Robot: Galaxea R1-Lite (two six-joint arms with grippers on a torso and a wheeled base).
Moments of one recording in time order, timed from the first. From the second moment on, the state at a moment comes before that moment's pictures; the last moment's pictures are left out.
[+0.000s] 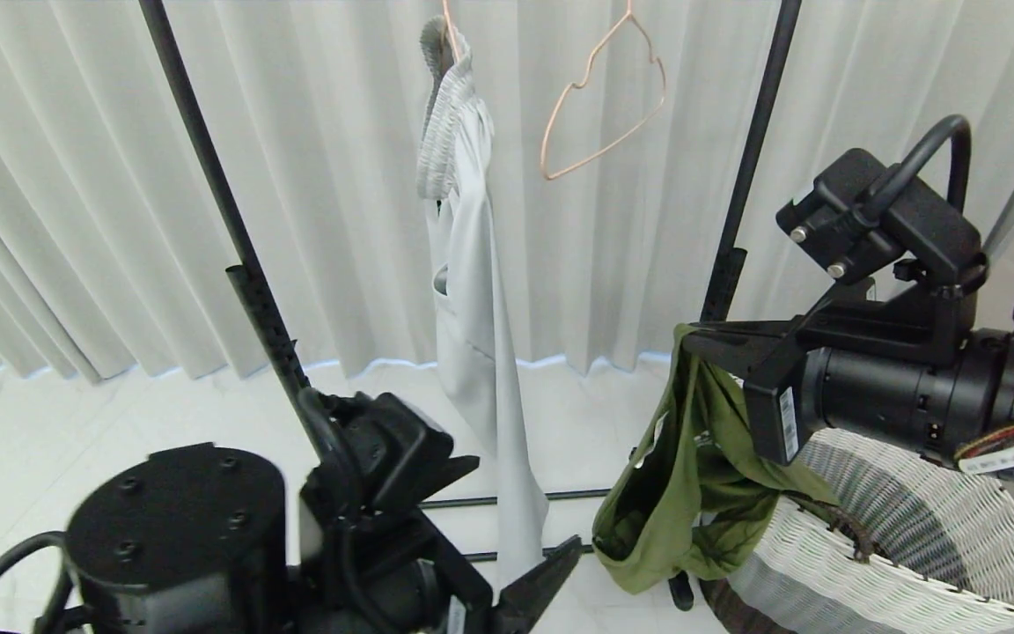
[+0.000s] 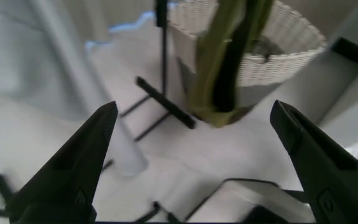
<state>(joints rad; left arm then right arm) -0.92 1.53 -0.45 -0.80 0.09 -0.04 0.95 1.42 -1.00 -0.20 -0.21 -0.15</state>
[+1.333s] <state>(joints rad) -0.91 2.04 -0.61 -0.85 0.21 -0.19 1.00 1.40 -0.99 -0.20 -0.22 -0.12</state>
